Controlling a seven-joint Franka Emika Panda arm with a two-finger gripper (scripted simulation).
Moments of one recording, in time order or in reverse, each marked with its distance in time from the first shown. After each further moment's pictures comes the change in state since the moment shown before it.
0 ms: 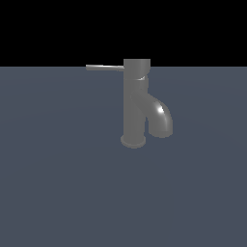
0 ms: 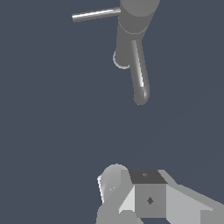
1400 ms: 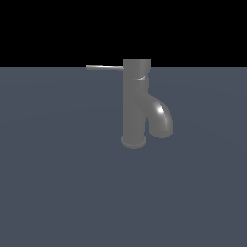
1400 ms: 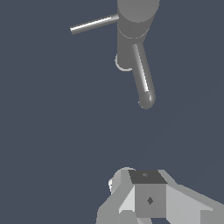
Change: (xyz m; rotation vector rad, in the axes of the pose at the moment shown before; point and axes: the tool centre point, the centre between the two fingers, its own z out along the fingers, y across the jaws) arm 0.024 -0.003 0.005 0.060 -0.014 0.071
